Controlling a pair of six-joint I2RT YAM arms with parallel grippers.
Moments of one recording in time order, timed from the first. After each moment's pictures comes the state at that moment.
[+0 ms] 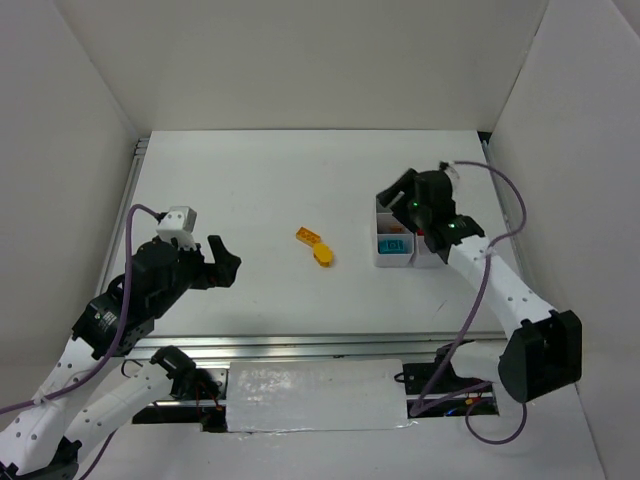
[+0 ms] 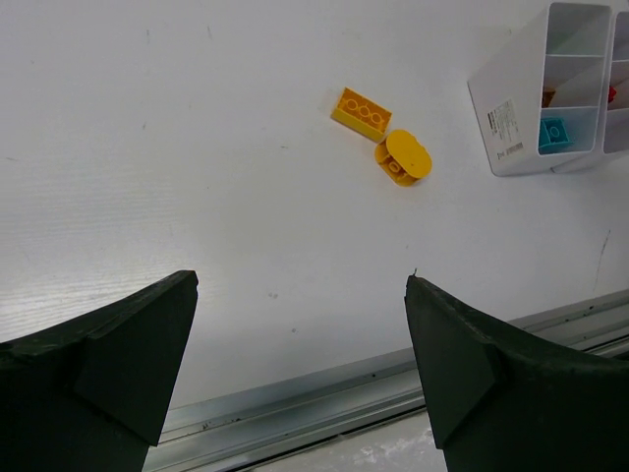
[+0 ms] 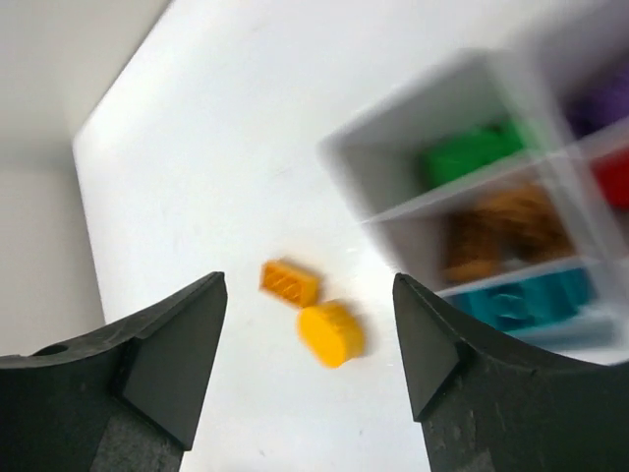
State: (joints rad) left arm -0.57 0.61 0.91 -0.76 -0.22 -0.45; right arm 0.21 1.20 0.88 -0.25 0.09 0.98
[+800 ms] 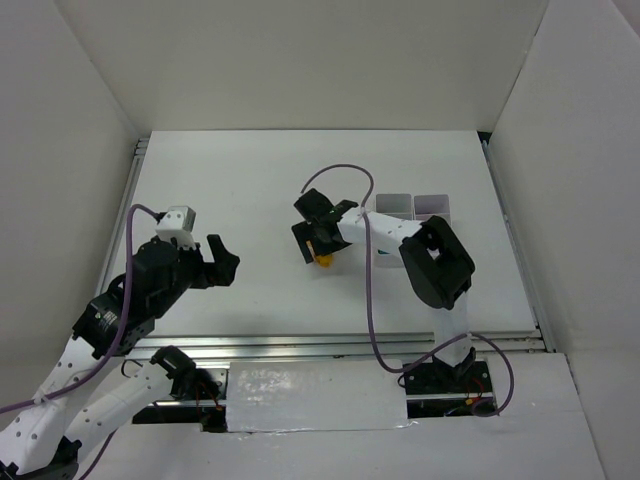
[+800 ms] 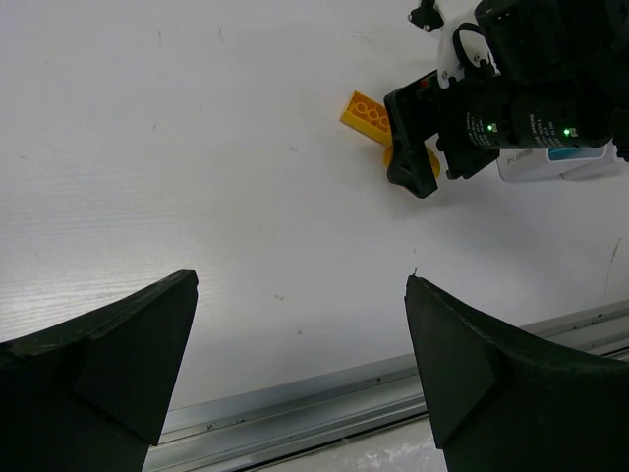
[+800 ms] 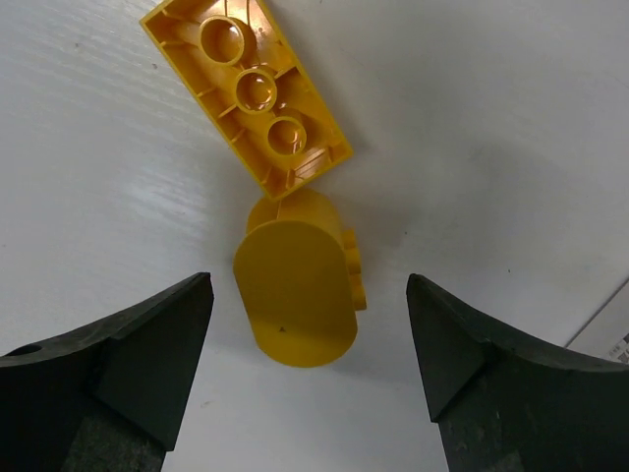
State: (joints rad) left arm -0.57 0.61 0.91 -0.76 -0.25 -0.46; right arm 0.74 1.98 1.43 -0.57 0.18 0.29
